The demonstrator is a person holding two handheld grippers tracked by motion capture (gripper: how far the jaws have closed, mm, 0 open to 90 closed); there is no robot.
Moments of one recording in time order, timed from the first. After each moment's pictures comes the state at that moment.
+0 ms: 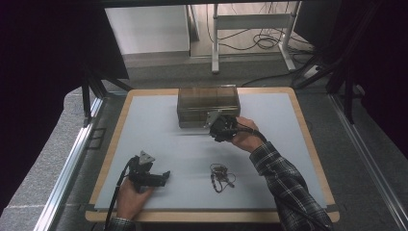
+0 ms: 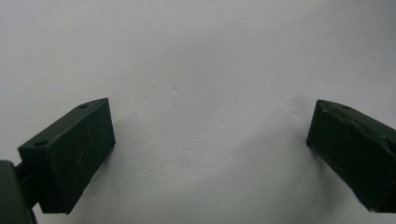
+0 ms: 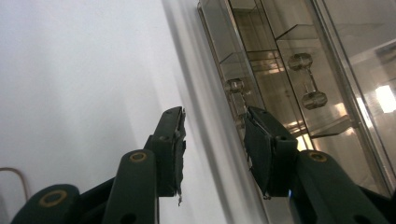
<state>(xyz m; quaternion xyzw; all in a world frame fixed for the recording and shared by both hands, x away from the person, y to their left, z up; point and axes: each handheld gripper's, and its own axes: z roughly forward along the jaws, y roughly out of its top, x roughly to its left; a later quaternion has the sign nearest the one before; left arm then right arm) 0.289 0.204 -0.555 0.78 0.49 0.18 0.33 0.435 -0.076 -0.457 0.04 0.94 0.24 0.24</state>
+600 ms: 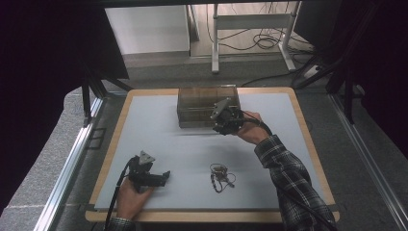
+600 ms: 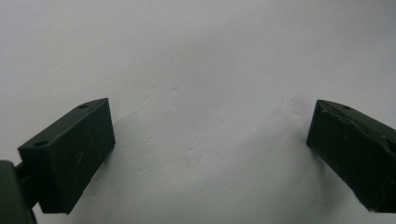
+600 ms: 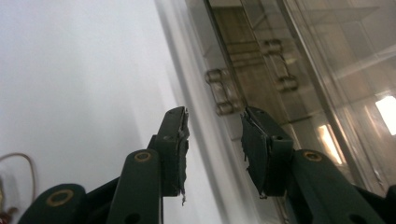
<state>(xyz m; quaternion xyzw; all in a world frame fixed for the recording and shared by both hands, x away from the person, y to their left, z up) 0.289 0.204 -0.555 0.78 0.49 0.18 0.33 0.458 -0.095 -0.442 0.06 0.95 0.25 0.19</state>
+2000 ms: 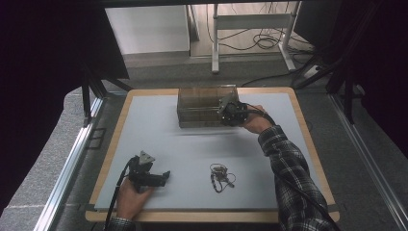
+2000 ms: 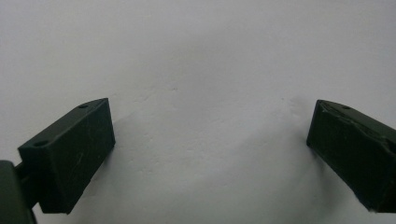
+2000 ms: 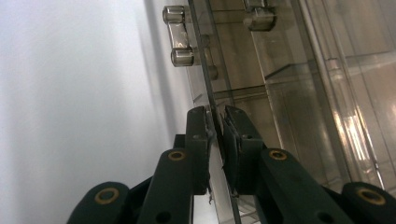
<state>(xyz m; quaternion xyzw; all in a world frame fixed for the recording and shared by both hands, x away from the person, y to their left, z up) 0.289 0.204 -0.555 0.78 0.49 0.18 0.33 0.508 -0.113 -0.460 0.02 0.97 0.21 0.14</state>
